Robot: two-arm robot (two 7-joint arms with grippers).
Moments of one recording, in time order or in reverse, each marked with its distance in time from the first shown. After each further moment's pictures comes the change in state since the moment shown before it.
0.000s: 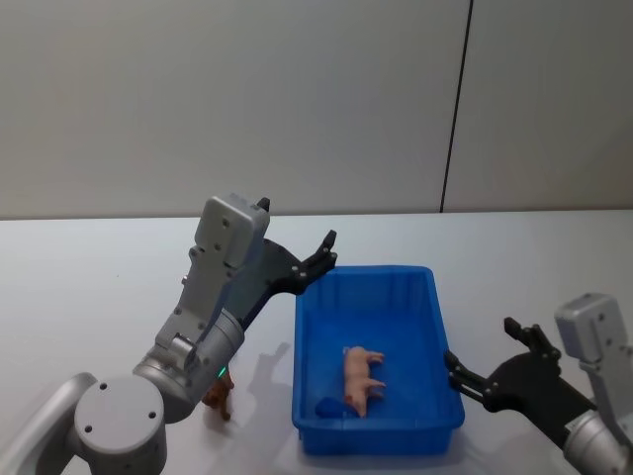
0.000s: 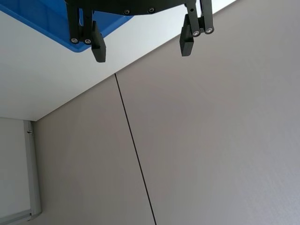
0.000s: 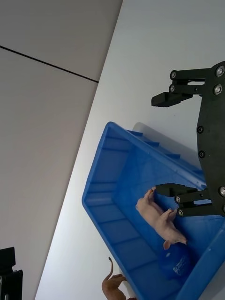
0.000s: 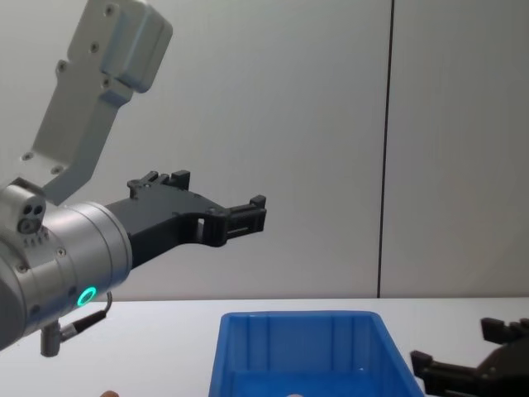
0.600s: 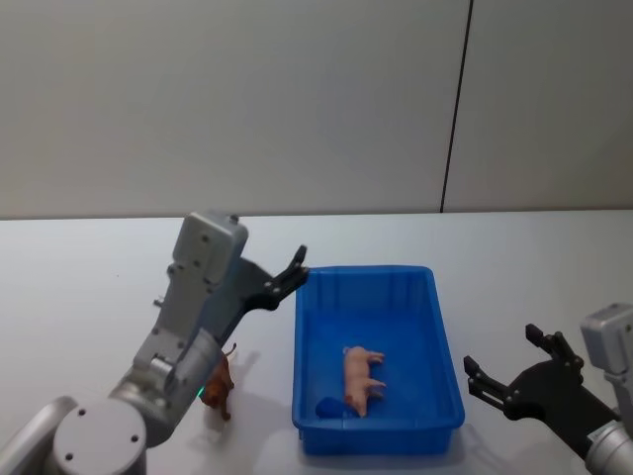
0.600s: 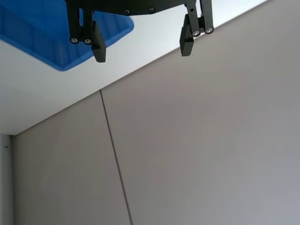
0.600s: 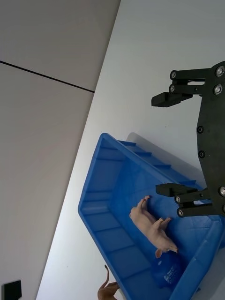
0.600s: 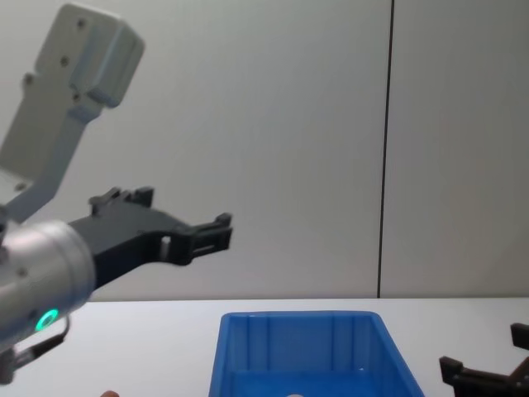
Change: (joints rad) left arm 0.061 0.043 -0.011 -0.061 -0.005 0.045 0.086; right arm -0.043 0.038 0.021 -0.027 0.028 -0.020 -0.021
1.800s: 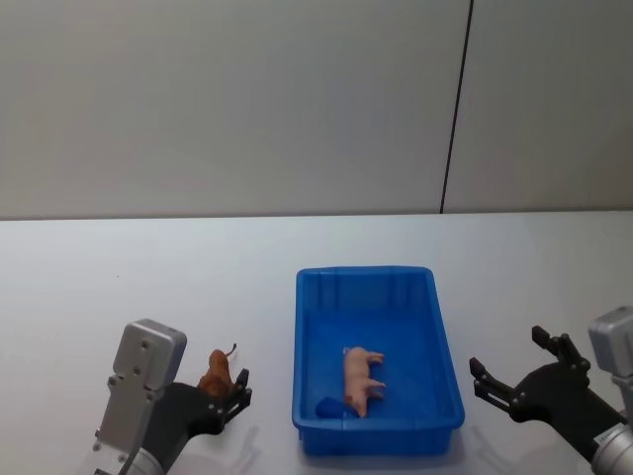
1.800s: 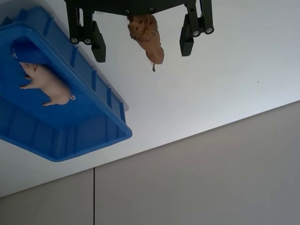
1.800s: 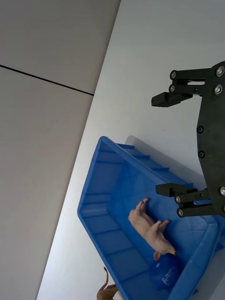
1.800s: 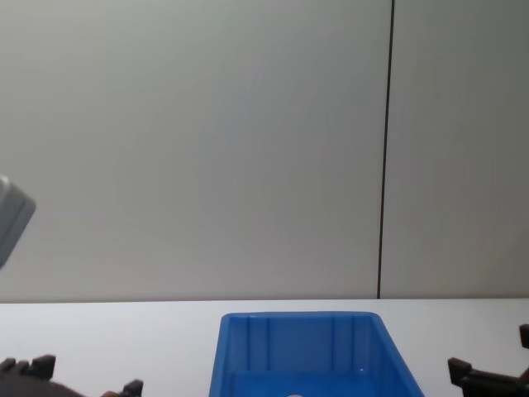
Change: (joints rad) left arm 0.263 0.150 -0.023 -0.113 -0.191 0.084 0.136; right arm -0.013 0.012 0.006 -0.008 0.009 -0.006 -0.006
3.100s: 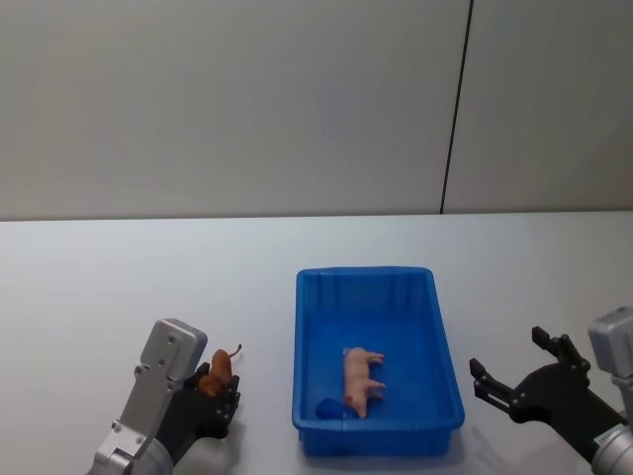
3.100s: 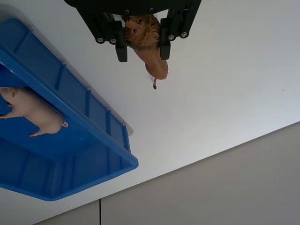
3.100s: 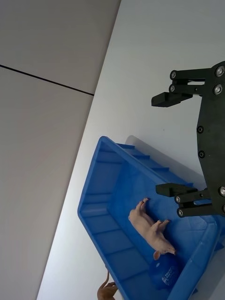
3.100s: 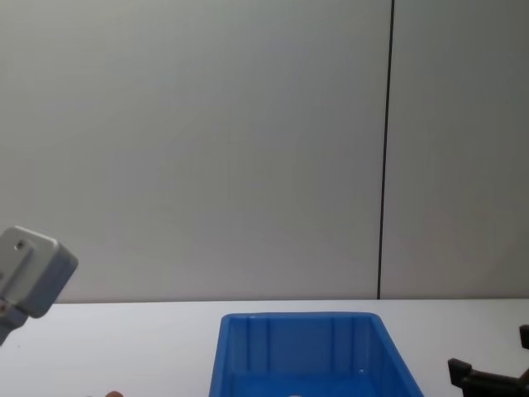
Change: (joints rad) left arm -0.095 -0.078 -0.021 0.181 0.076 0.066 -0.166; right arm -0.001 0.001 0.000 0.000 0.000 0.000 0.000
